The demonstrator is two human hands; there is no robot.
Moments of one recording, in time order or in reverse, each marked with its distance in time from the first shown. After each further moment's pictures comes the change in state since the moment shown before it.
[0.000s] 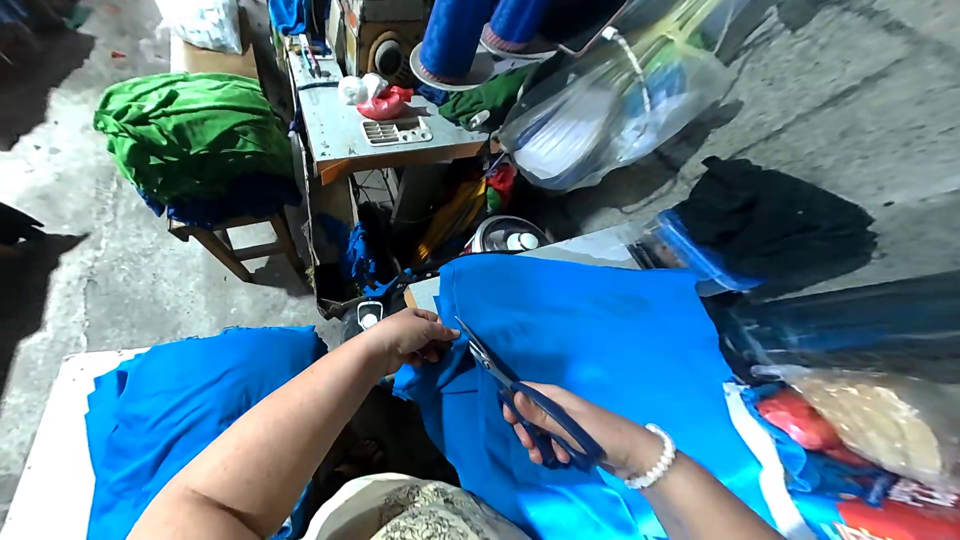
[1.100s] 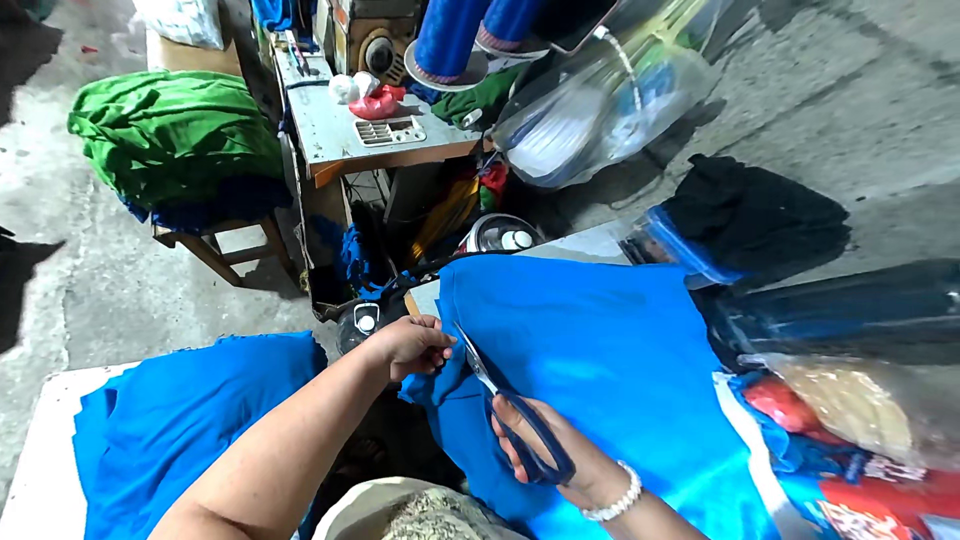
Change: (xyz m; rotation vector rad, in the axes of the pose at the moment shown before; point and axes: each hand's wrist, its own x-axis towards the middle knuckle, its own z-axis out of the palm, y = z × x) left_hand 0.005 -0.012 -0.004 -0.250 -0.063 0.026; right_hand 0.007 0.002 0.058 0.373 0.290 -0.038
